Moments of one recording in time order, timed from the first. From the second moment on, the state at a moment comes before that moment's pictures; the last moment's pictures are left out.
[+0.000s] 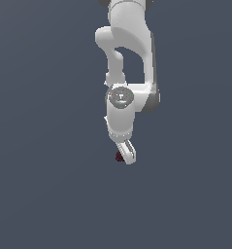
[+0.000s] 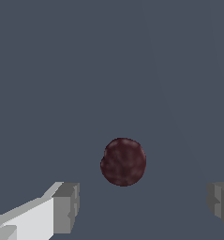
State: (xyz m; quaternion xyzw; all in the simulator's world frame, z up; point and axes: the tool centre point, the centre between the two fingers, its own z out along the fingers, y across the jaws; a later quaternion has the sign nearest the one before) arm 0.034 0.020 0.102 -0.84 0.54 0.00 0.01
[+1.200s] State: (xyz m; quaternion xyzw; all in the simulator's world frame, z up) arm 0.037 0.026 0.077 -0.75 0.66 0.00 0.00
